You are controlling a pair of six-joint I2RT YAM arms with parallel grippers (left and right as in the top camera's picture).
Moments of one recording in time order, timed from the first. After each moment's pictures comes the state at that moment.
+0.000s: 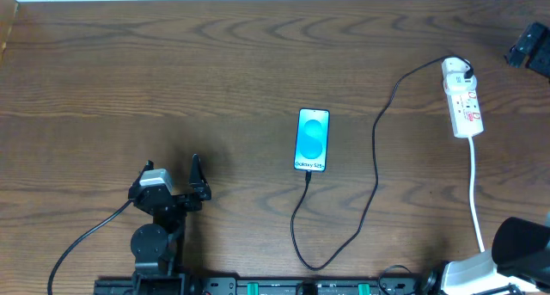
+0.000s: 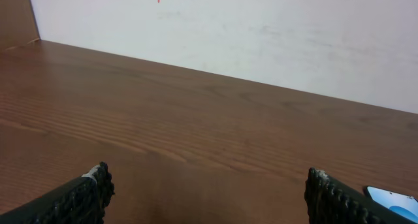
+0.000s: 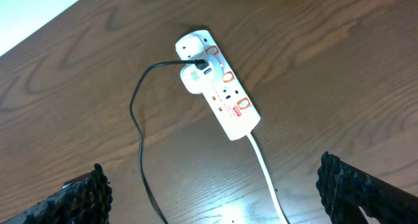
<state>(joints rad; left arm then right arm) 0.00 0.01 0.02 -0.11 -0.05 -0.17 -0.38 1.72 2.05 -1.38 -0.12 0.17</state>
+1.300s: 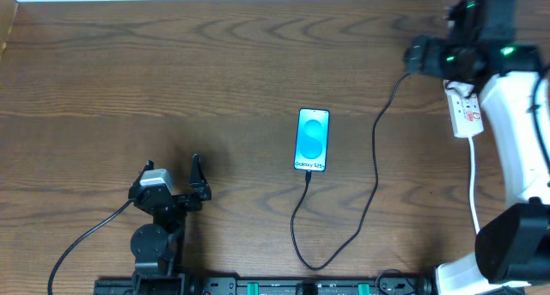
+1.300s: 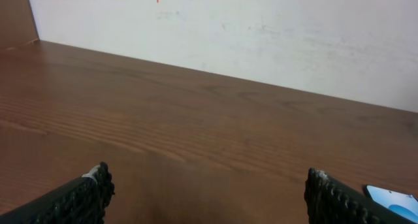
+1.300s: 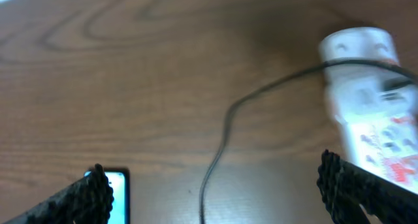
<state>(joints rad) 0.00 0.01 0.02 -0.12 -0.04 -0.17 0.01 1.69 1.49 -0.74 -0.12 0.20</state>
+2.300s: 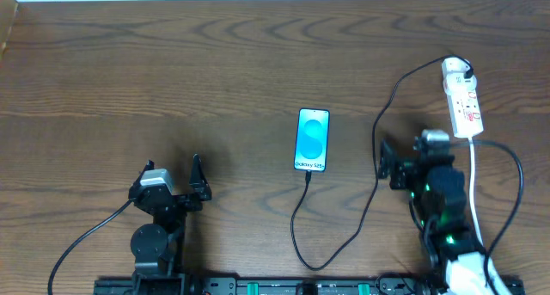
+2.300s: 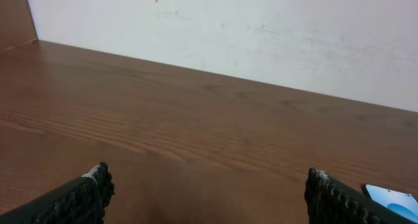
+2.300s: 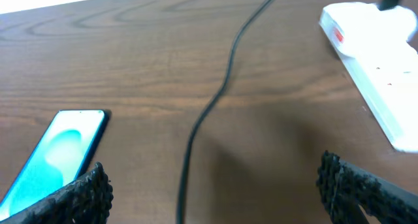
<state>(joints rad) 0.00 0.01 0.02 -0.12 -0.04 -0.17 0.20 0.86 0.15 0.28 0.10 0.21</state>
